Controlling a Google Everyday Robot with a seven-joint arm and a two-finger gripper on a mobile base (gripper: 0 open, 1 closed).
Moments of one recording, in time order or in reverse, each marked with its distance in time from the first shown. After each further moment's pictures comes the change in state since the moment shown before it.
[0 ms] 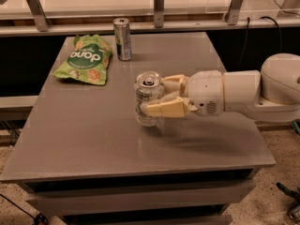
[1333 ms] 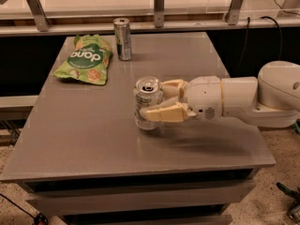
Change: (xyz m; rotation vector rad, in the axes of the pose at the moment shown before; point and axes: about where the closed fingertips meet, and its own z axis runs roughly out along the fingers) arm 0.009 0.006 0.005 -0.018 -0.021 -0.026
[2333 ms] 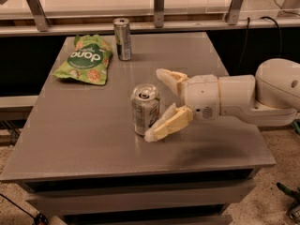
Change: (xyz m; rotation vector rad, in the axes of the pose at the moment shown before) arm -0.007 0.004 0.005 -0.010 0.001 -0.013
